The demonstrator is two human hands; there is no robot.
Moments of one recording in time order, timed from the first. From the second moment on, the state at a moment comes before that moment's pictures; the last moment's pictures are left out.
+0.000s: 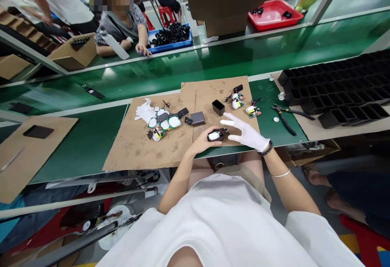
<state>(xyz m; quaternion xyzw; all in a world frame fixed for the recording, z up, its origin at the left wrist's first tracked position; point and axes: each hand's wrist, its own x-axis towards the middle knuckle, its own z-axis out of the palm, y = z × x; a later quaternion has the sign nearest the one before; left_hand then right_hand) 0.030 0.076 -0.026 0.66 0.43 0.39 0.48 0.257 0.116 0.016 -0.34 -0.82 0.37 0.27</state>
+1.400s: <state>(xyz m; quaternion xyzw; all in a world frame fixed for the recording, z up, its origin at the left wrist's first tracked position) 0.099 0.020 -0.044 0.59 0.56 0.54 0.21 0.202 0.028 0.009 -0.59 -0.75 0.07 0.29</state>
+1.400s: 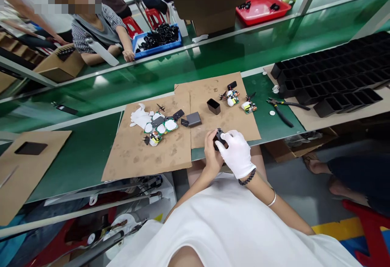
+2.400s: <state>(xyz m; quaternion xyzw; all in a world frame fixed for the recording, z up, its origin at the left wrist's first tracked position) 0.031 0.009 -0.032 0.60 0.61 0.46 0.25 0.203 0.059 -0.030 -0.46 -0.78 0.12 0.40</state>
